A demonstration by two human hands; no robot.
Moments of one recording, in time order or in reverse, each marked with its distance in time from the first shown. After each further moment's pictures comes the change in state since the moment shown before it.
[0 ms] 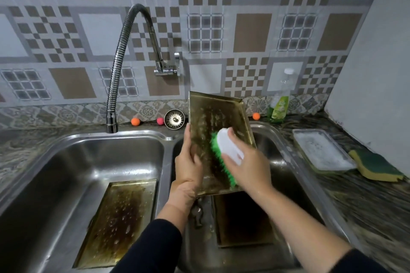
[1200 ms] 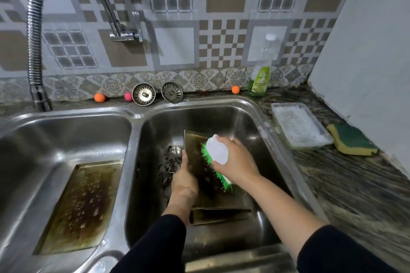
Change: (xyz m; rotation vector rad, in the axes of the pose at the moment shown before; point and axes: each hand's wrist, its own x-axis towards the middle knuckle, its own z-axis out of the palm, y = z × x) left_hand -0.050 -0.083 0.070 0.429 -0.158 -0.586; right_hand -0.006 0.088 0.008 -0.102 -0.310 0.186
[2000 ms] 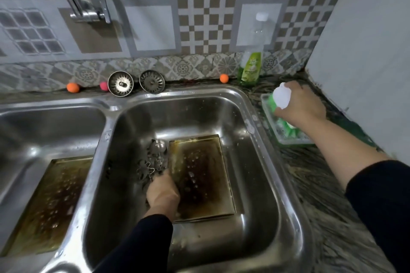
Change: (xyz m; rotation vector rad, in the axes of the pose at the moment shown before) left_hand 0.024 -0.026 0.032 0.820 0.009 -0.127; right_hand 0.086 0.105 -0.152 -0.336 0.243 0.277
